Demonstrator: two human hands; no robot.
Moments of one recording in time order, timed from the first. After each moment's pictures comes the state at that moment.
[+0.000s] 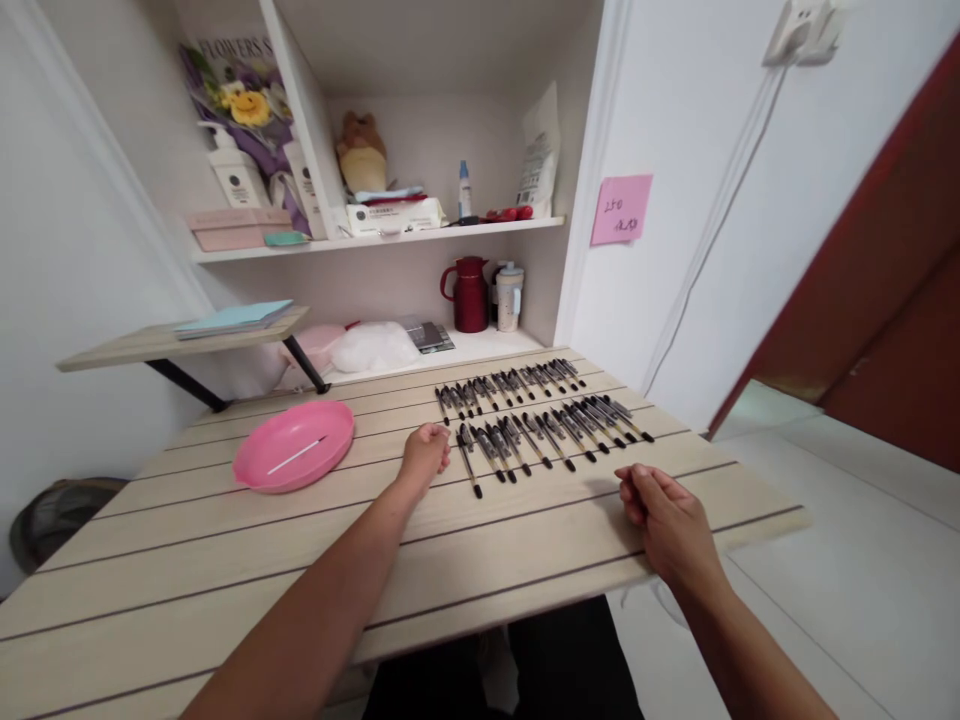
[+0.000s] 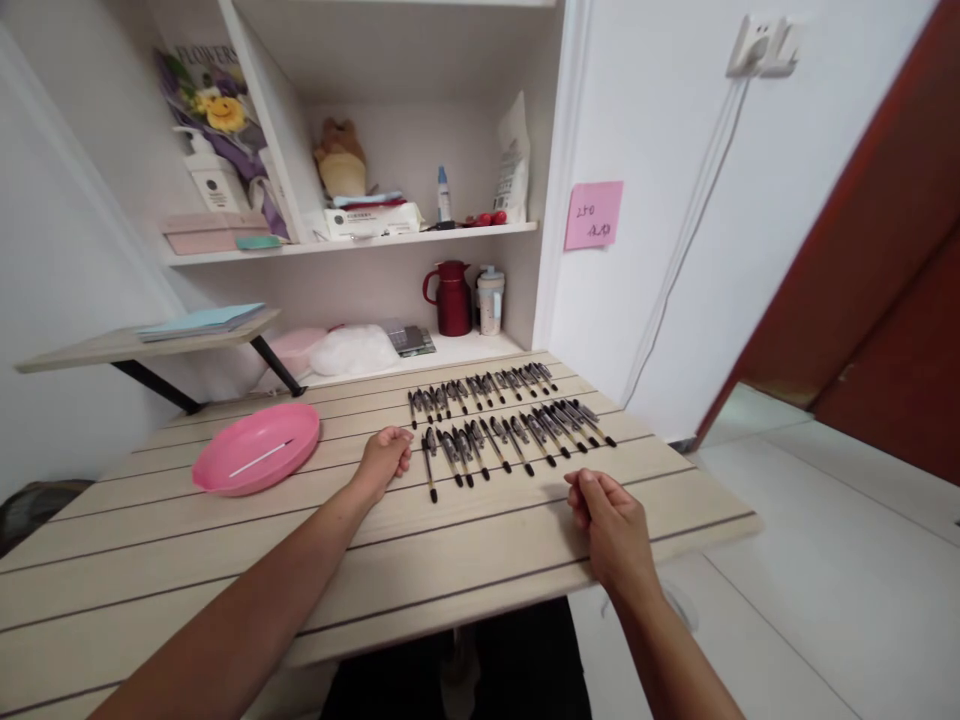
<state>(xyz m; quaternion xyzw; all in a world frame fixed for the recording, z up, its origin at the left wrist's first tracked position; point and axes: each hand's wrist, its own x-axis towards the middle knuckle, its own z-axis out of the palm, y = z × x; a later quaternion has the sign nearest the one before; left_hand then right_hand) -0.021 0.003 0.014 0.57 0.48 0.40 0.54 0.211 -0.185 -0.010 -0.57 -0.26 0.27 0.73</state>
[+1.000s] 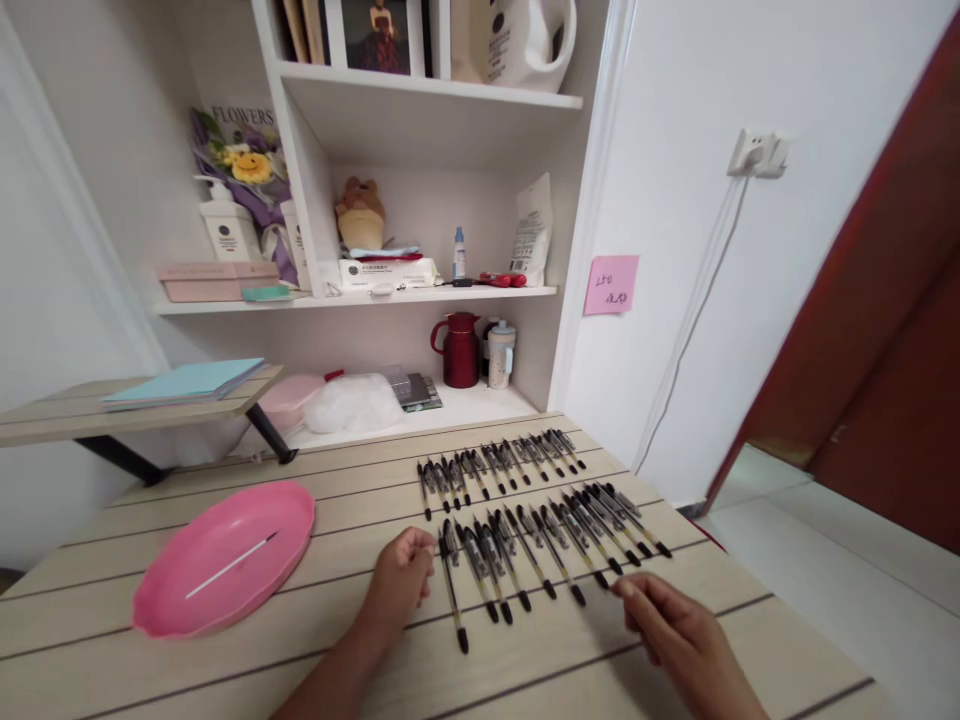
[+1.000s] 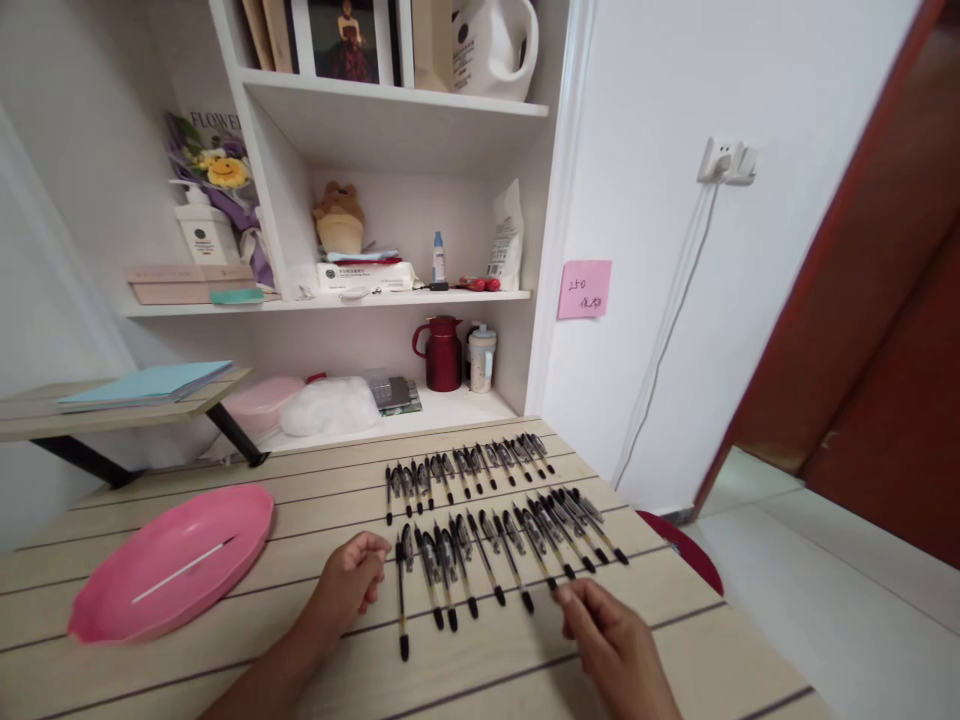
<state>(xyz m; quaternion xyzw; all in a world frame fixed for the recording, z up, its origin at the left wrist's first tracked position) -0.020 0.003 0.016 0.57 0.50 0.35 0.55 0.239 -0.156 0.009 -0.72 -0.44 0.23 0.49</state>
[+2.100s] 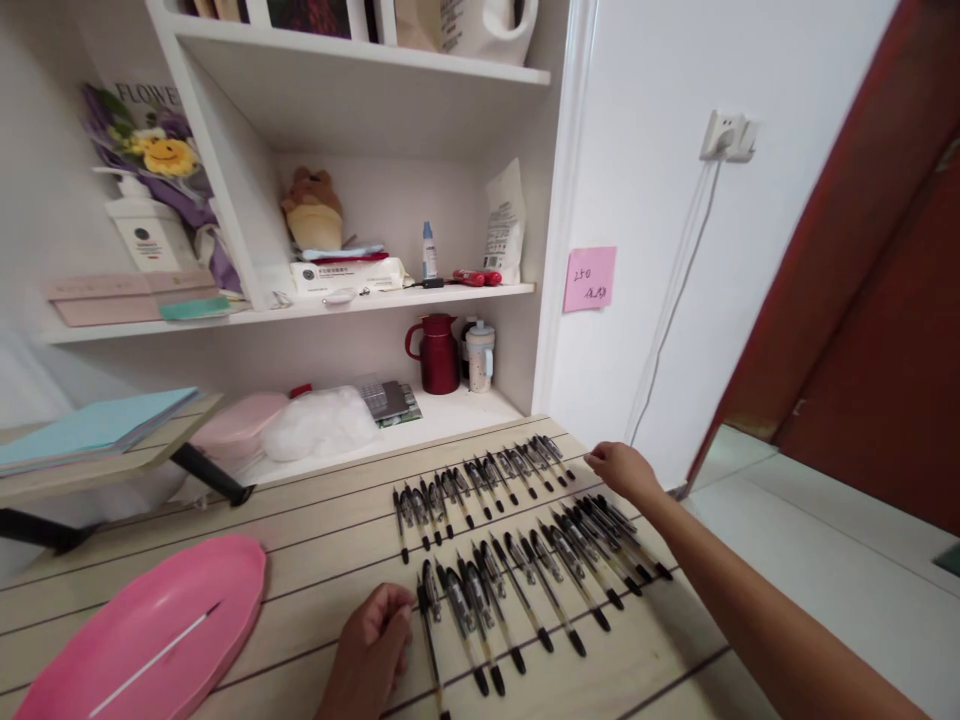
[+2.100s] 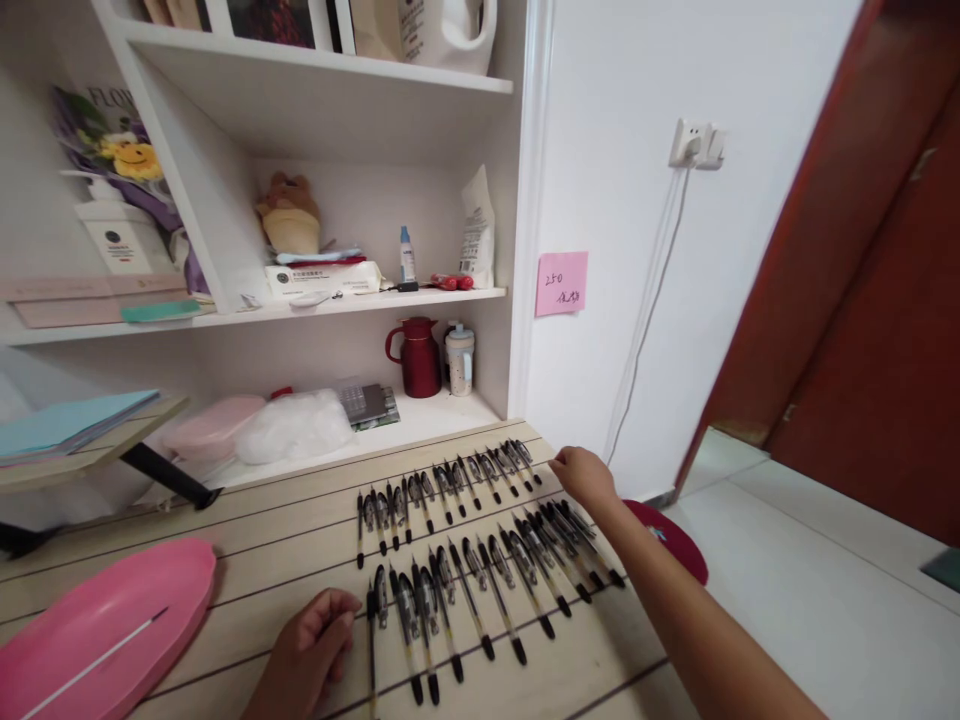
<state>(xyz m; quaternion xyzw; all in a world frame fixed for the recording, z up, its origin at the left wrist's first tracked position) -0.014 -0.001 0.017 0.55 0.53 0.36 0.54 0.385 0.004 0.049 -0.88 -0.44 0.00 0.19</state>
